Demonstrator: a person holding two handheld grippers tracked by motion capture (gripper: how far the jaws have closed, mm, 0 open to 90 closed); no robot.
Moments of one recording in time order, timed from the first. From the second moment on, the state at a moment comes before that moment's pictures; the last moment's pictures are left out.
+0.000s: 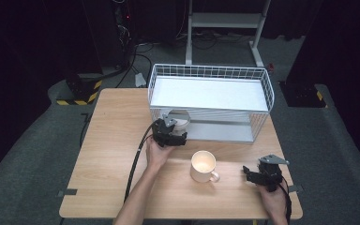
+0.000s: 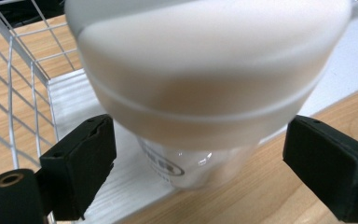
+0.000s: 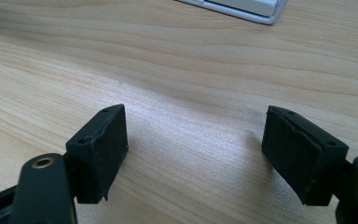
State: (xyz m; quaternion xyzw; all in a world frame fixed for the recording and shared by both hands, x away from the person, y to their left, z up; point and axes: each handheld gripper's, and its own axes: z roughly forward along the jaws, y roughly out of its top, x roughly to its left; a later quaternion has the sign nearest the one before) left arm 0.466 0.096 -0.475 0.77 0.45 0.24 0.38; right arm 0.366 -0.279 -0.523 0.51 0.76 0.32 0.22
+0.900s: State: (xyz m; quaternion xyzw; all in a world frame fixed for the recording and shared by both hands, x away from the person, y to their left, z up) left arm 0.444 0.095 -0.488 0.76 0.47 0.26 0.37; right arm 0.366 -0.279 -0.523 0.51 0.76 0.32 0.22
